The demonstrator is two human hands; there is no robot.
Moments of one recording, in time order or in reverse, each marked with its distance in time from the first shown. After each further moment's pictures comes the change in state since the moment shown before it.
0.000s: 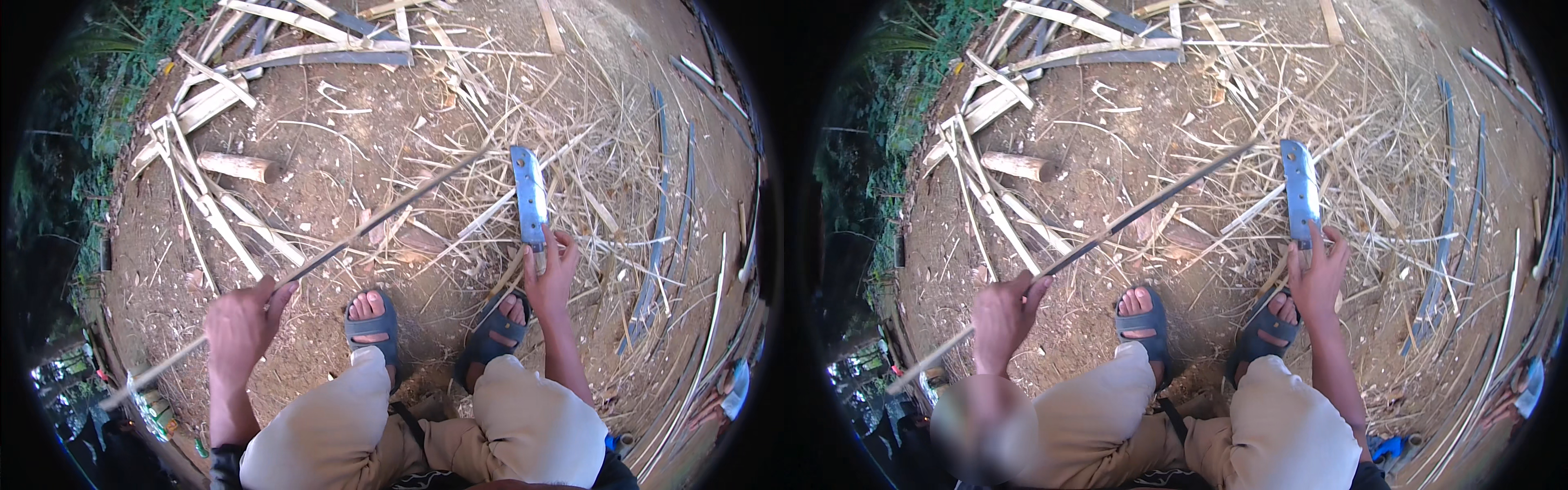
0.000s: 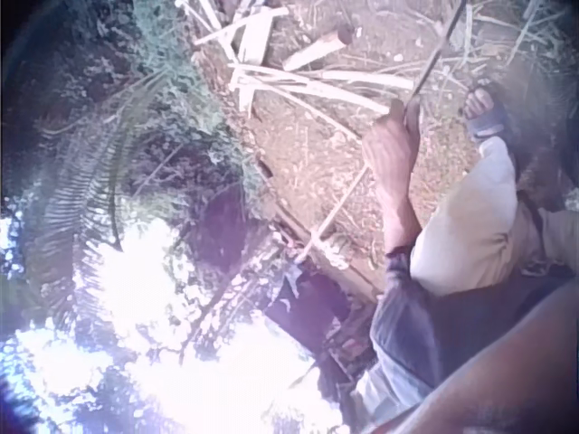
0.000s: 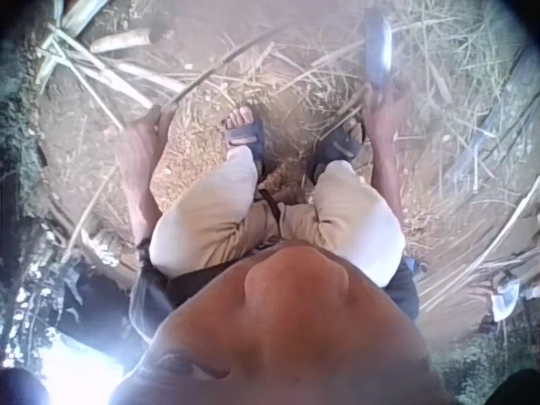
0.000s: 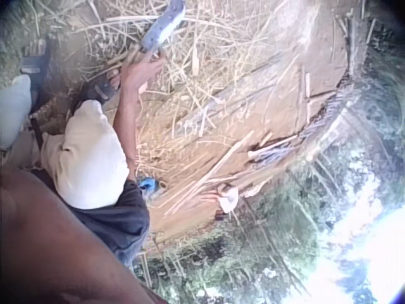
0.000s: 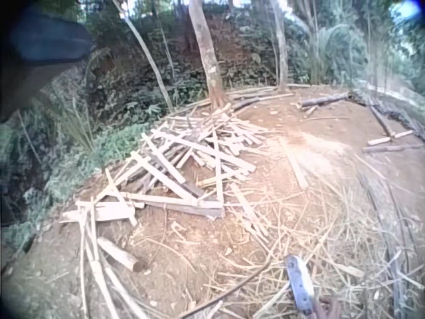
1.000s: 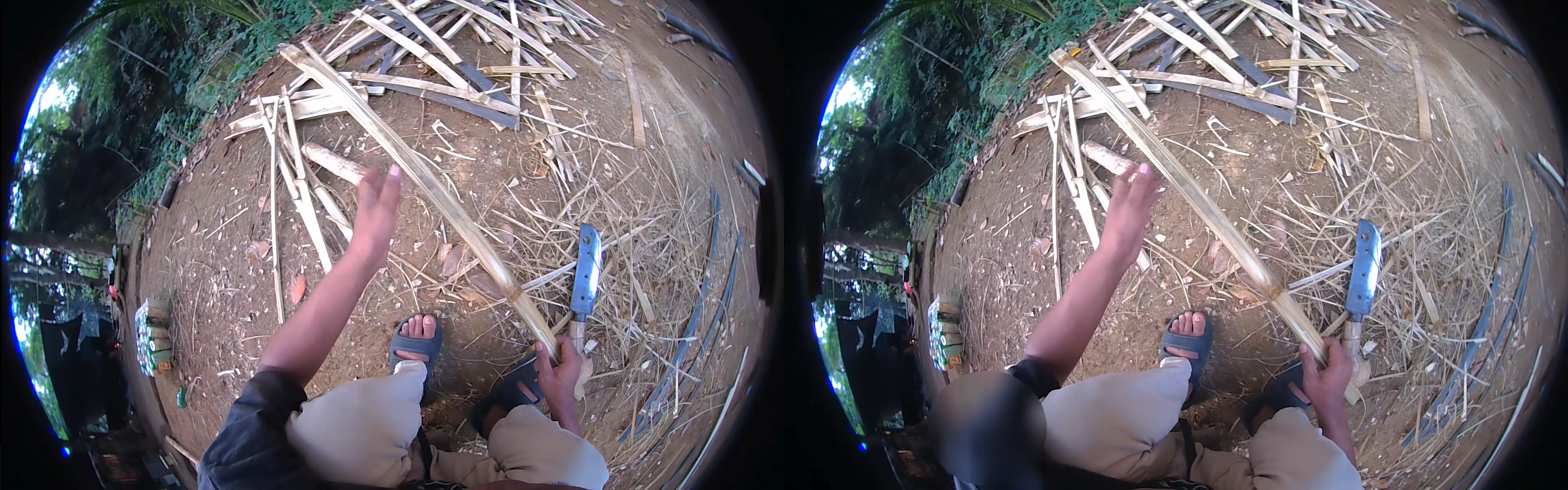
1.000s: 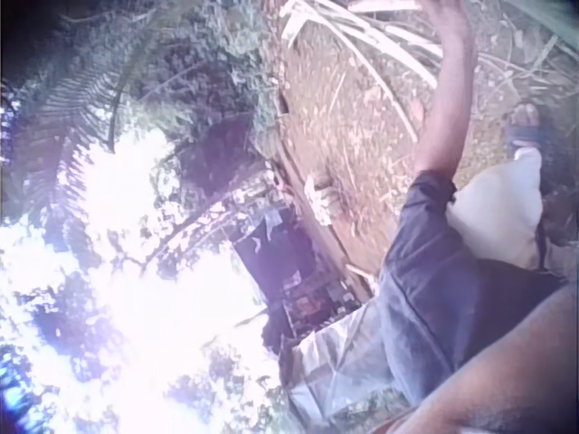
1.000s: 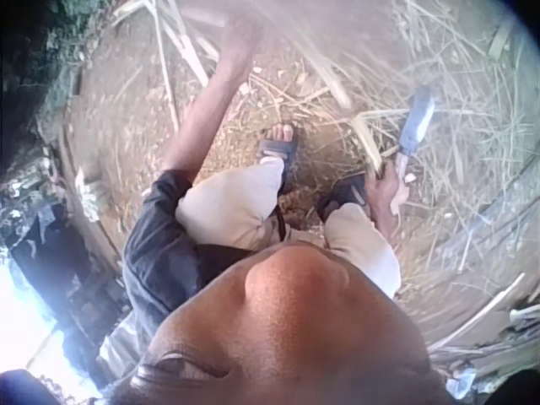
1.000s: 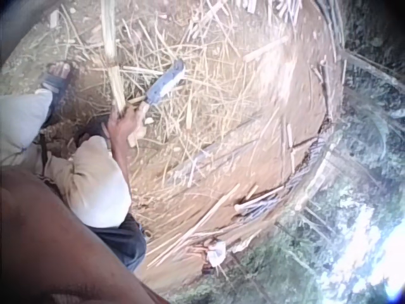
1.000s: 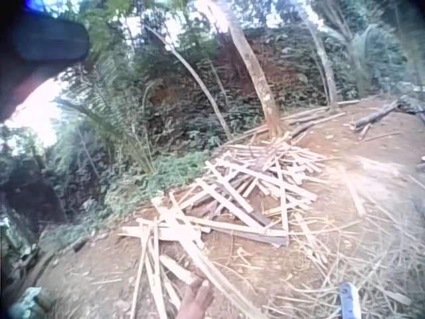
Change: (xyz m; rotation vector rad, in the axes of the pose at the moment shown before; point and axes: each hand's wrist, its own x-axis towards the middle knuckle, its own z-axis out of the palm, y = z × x) left_hand 0.117 0.019 0.039 -1.682 0.378 -0.385; right_hand -0.049 -0.037 -0.022 0.552 -0.325 0.074
